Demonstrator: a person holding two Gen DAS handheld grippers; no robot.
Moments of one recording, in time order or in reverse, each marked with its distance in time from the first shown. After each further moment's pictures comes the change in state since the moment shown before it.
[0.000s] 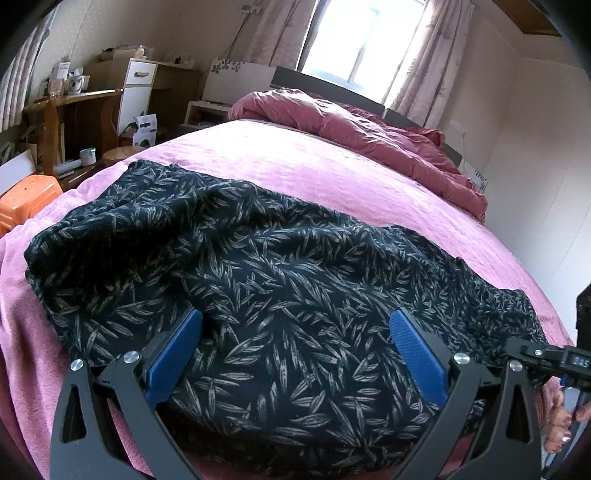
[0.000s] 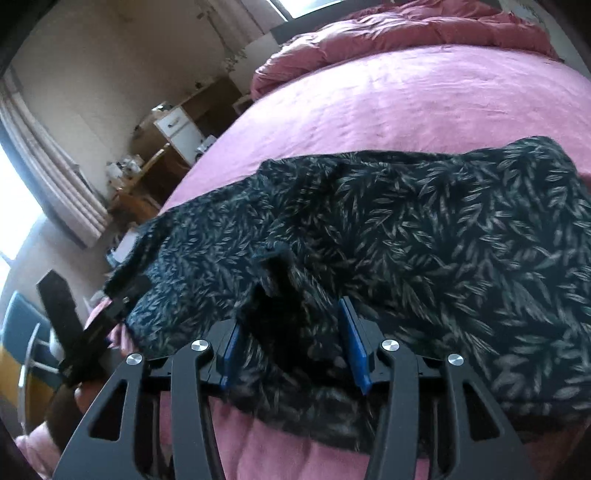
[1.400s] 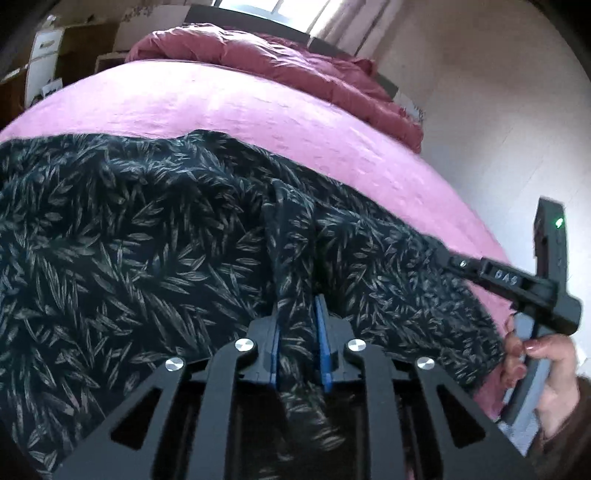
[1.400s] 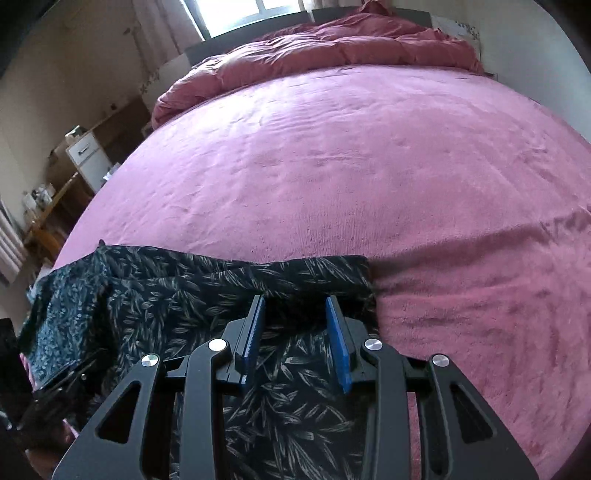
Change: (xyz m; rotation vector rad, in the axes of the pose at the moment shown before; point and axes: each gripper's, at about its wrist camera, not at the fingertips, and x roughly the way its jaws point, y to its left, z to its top) left arm 0.076 -0.201 -0.041 0.073 0.284 -0.281; right arm -0.022 -0.115 0.050 0.058 -0.074 -0.374
